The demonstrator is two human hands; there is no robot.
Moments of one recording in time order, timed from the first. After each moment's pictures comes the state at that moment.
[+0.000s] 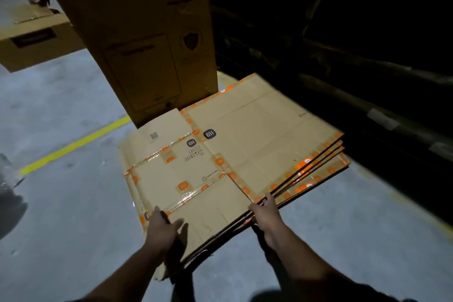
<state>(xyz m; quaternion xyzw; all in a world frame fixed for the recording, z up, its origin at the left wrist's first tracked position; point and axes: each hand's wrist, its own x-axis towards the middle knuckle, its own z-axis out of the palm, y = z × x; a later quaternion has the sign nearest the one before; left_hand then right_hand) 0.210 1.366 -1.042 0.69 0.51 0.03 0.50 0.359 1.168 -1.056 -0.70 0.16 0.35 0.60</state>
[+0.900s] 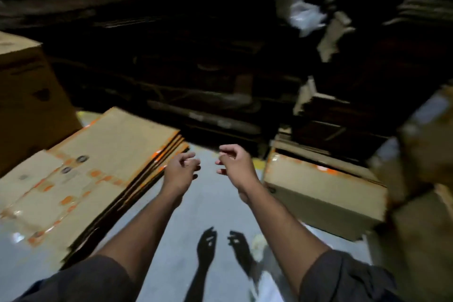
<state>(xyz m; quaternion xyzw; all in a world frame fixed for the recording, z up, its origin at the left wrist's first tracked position) 0.129 0.950 -0.727 0.72 0.12 -0.03 0.68 0.109 0.803 -0.681 -0.74 0.12 0.00 0.66</state>
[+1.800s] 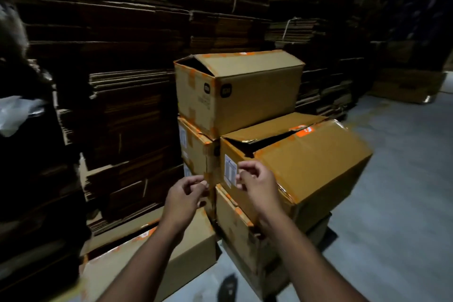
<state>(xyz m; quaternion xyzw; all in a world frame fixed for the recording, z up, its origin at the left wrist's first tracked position) 0.021 0.466 -0.567 0.67 -0.31 -0.25 0.63 -0.119 0.365 -0.540 -0.62 0.38 -0.41 0.55</state>
